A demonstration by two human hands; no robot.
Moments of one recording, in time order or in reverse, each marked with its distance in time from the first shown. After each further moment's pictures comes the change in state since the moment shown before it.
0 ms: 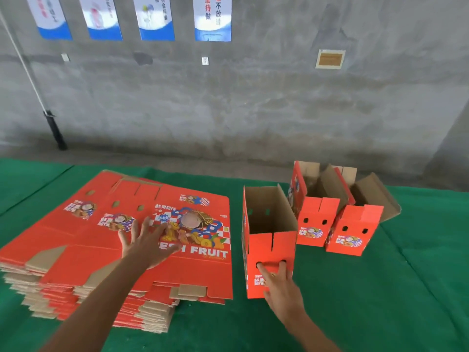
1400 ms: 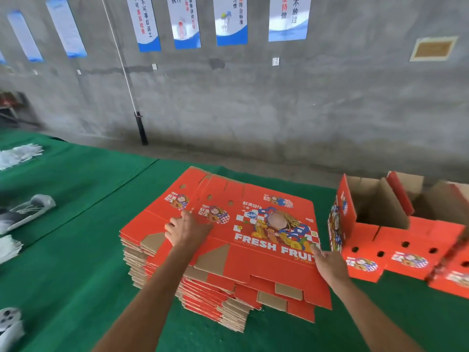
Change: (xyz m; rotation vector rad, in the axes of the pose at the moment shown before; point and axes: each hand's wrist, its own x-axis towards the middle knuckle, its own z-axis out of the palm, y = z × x) left_hand 0.008 -0.103 -0.040 -0.552 0.117 -0.587; right_hand 0.126 -0.120 -0.030 0.883 -0.042 0.238
